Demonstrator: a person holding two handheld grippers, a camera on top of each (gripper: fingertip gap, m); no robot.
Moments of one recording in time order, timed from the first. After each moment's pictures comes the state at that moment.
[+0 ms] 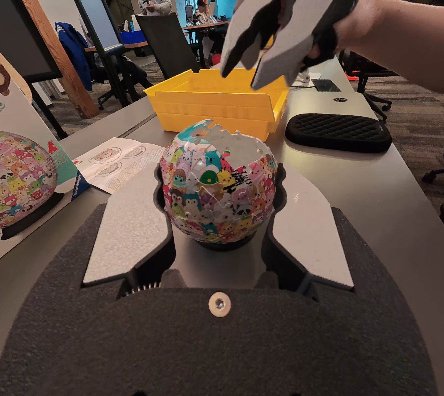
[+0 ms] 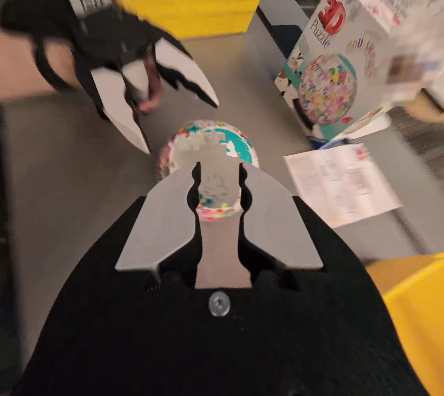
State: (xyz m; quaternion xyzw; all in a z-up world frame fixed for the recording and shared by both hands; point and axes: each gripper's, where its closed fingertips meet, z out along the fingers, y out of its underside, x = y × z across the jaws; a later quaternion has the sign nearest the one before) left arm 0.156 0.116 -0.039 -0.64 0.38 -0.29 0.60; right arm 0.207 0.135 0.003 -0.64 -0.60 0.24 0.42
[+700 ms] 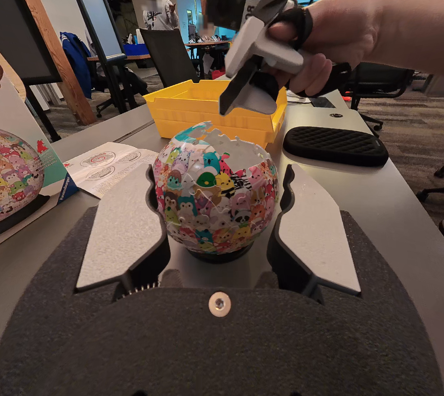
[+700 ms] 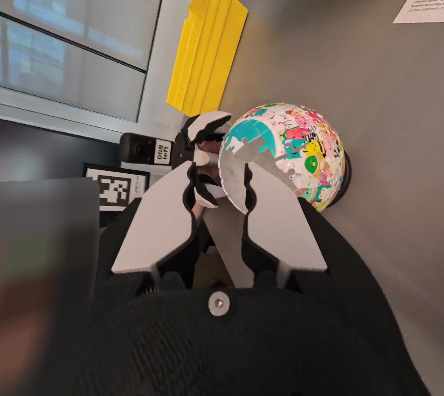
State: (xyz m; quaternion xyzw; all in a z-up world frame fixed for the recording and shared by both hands) left arm 0.164 0.119 -0.043 -0.63 0.36 -0.31 0.62; right arm 0.201 0.148 -0.011 -0.79 -0.18 0.57 0.12
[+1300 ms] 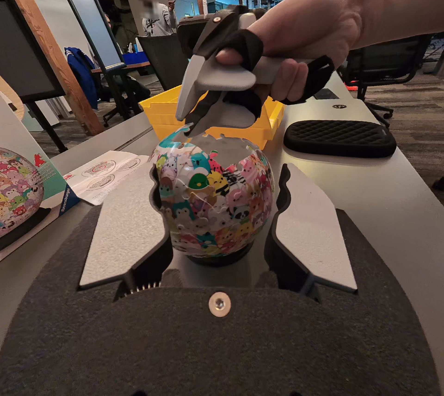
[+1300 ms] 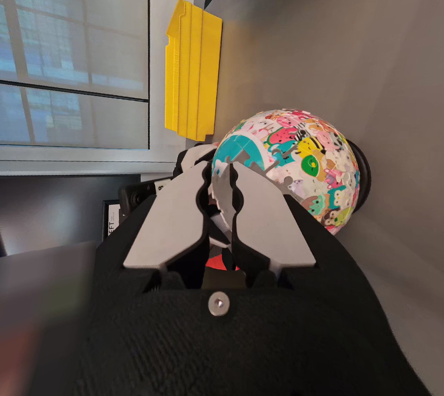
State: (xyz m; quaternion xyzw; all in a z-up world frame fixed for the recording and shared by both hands) left arm 0.176 0.114 -0.046 -0.61 0.38 -0.29 0.63; right arm 0.178 0.162 -0.031 -0.82 -0.08 0.57 0.07
